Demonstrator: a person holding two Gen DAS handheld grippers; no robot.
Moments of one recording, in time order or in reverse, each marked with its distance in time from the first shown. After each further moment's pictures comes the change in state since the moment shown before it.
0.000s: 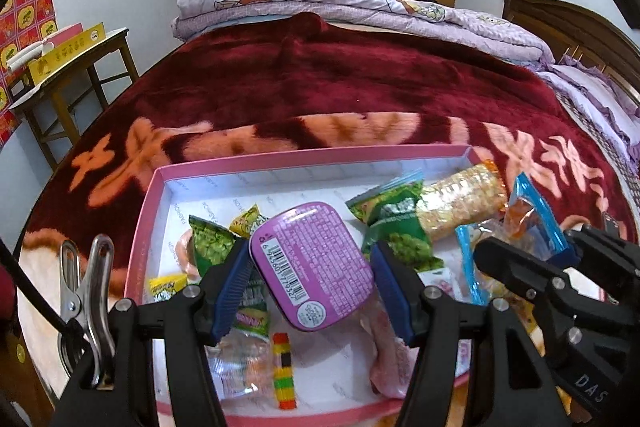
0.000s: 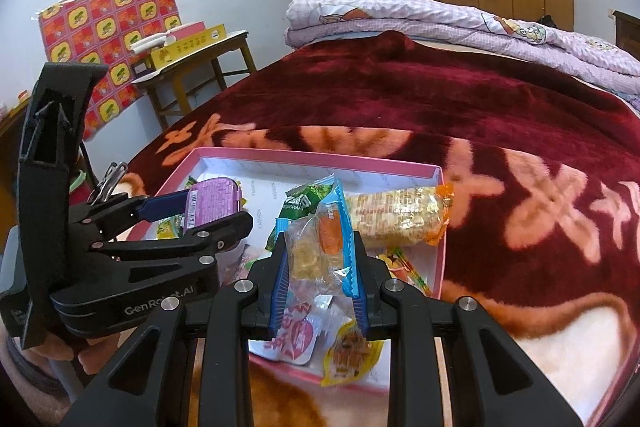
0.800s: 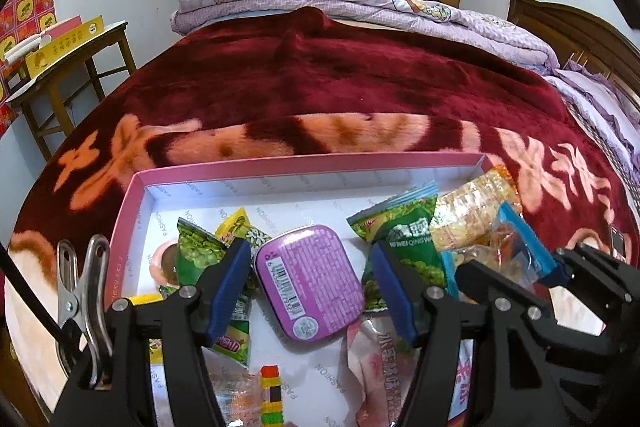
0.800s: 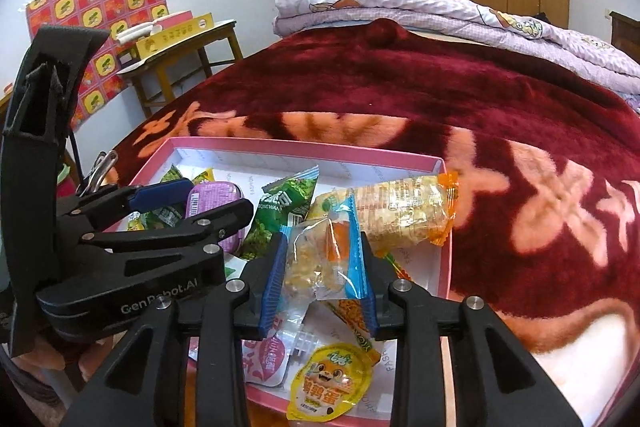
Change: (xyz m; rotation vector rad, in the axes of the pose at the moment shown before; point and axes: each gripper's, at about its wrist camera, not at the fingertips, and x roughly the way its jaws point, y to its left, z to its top) left arm 0.024 -0.001 0.008 -0.025 0.010 -0.010; right arm 0.024 -0.004 -0.001 0.007 0.029 -0.042
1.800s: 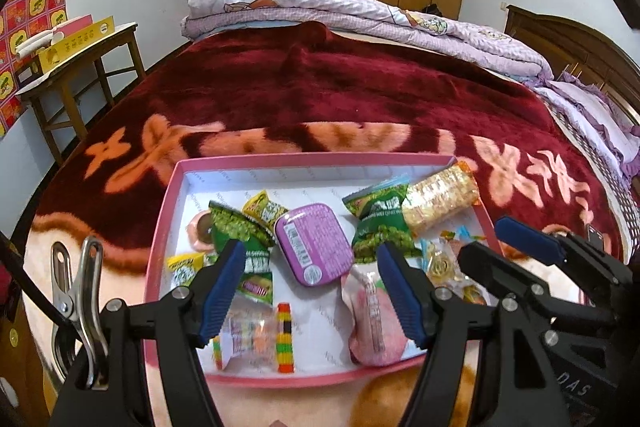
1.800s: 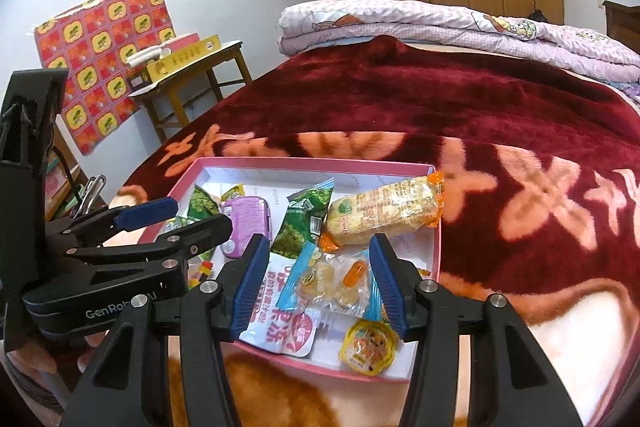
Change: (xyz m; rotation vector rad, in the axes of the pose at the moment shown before) left arm -0.062 0.007 -0.014 -0.026 -0.018 -0.008; right arm -0.045 0.004 -0.004 0.043 -0.060 0.049
